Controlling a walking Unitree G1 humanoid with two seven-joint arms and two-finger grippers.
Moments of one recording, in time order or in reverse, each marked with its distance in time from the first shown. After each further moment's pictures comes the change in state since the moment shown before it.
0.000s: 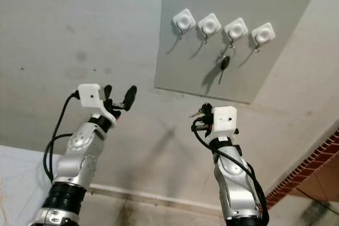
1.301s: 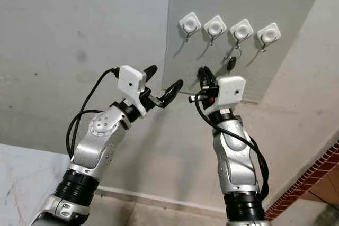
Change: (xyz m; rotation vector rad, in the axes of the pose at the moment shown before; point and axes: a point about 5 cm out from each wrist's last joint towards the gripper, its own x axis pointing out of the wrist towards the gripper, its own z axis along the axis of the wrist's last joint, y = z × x) left arm 0.020 -0.077 0.040 0.147 -0.082 -0.445; right arm 0.030 0.005 0.077 0.045 -0.358 0.123
